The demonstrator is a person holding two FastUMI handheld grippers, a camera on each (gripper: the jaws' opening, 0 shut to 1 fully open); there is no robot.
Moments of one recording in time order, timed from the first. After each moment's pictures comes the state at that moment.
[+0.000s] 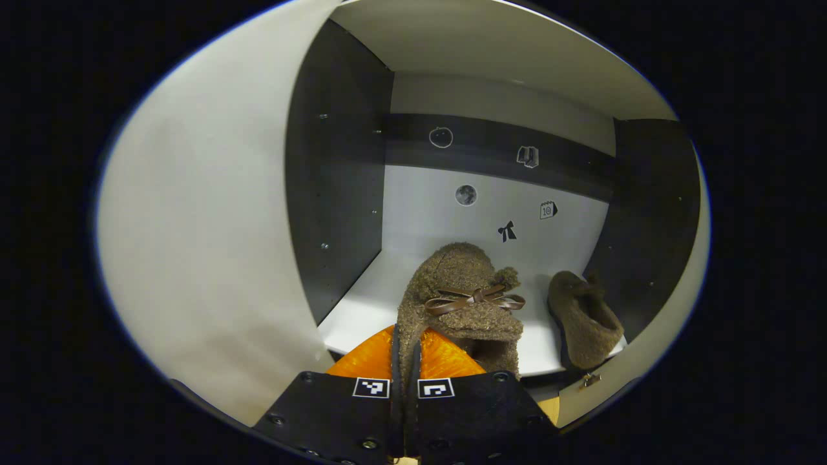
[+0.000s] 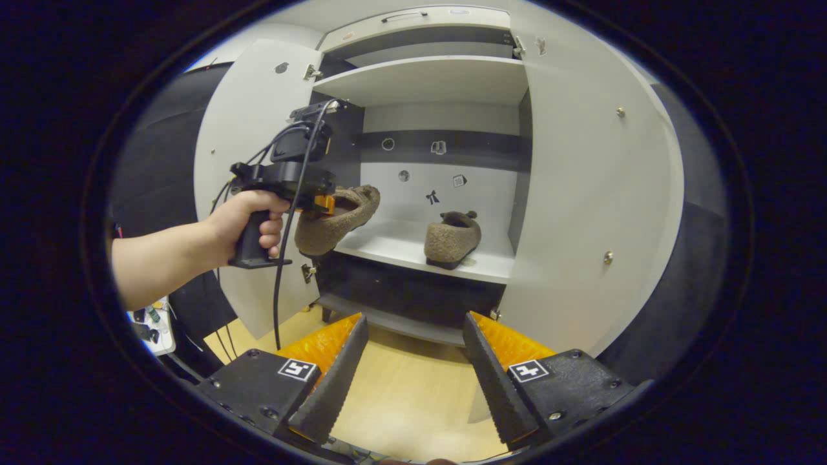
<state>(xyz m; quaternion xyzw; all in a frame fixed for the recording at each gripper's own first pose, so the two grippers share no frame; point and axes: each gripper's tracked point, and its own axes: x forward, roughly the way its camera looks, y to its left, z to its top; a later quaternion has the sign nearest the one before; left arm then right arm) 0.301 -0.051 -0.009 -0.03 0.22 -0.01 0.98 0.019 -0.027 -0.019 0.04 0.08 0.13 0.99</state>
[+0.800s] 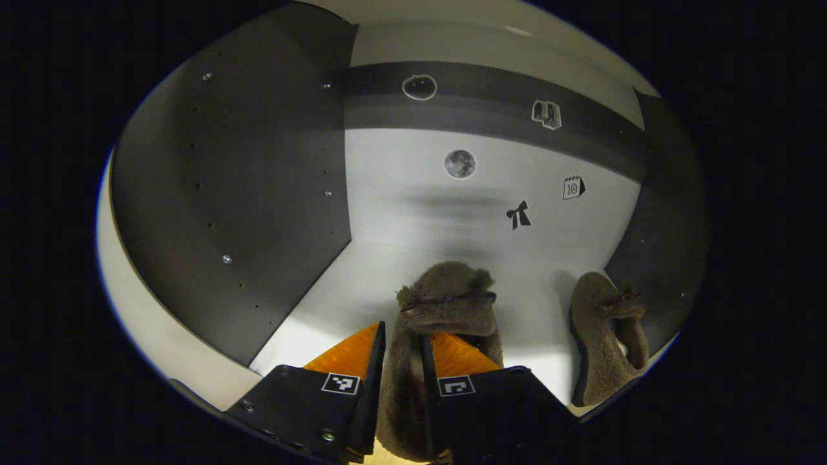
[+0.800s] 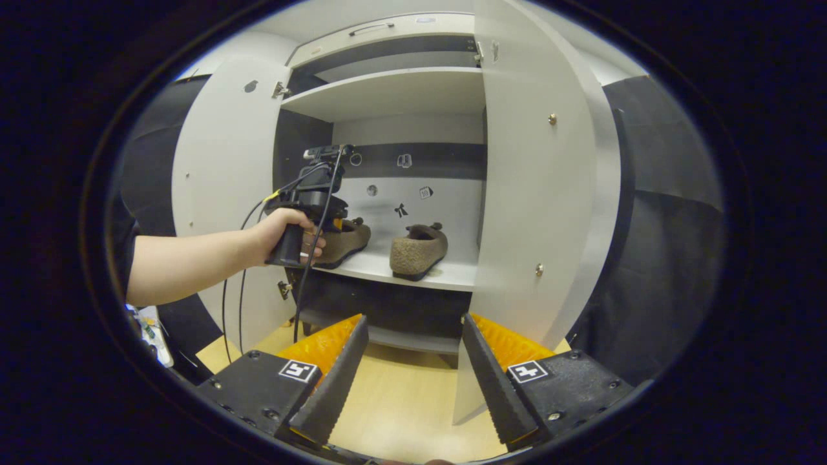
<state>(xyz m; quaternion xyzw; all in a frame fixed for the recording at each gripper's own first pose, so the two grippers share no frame) 0.317 -0.066 -0.036 -0.02 0.27 -0.02 0.96 0.020 -0.056 -0.012 0.06 0.06 0.08 0.99</state>
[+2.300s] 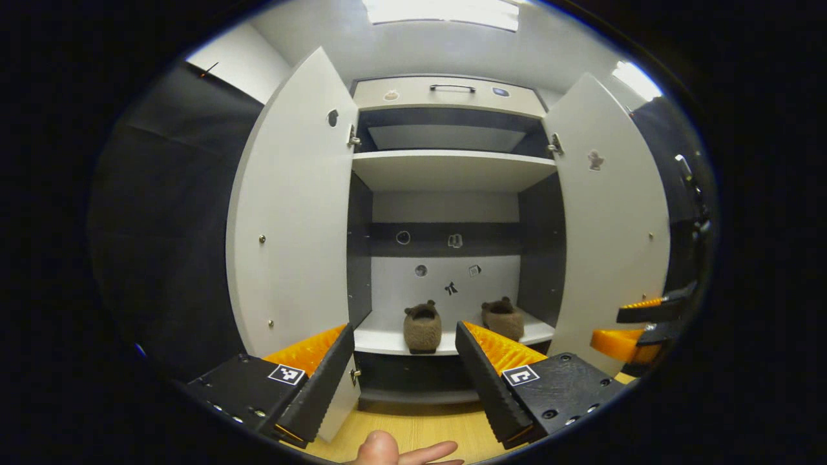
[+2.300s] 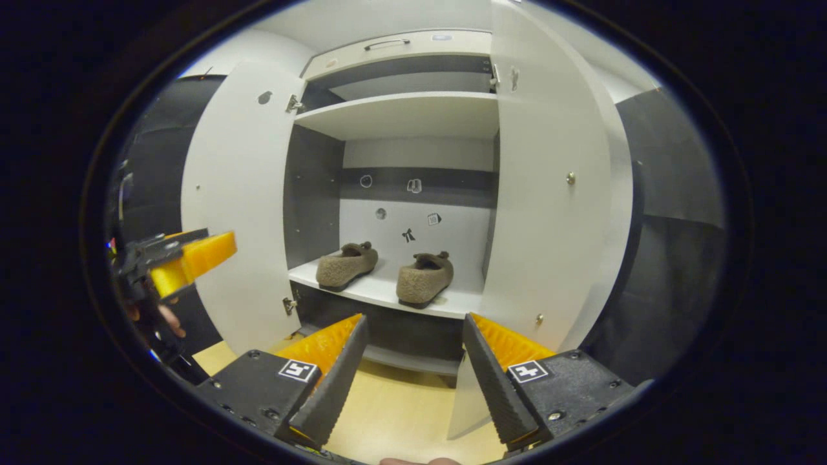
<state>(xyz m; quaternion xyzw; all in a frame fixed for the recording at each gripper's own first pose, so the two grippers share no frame) -0.001 -0.031 0.070 0.02 -0.03 -0.08 1.00 0.022 -0.052 0.027 0.03 0.01 0.09 1.00</state>
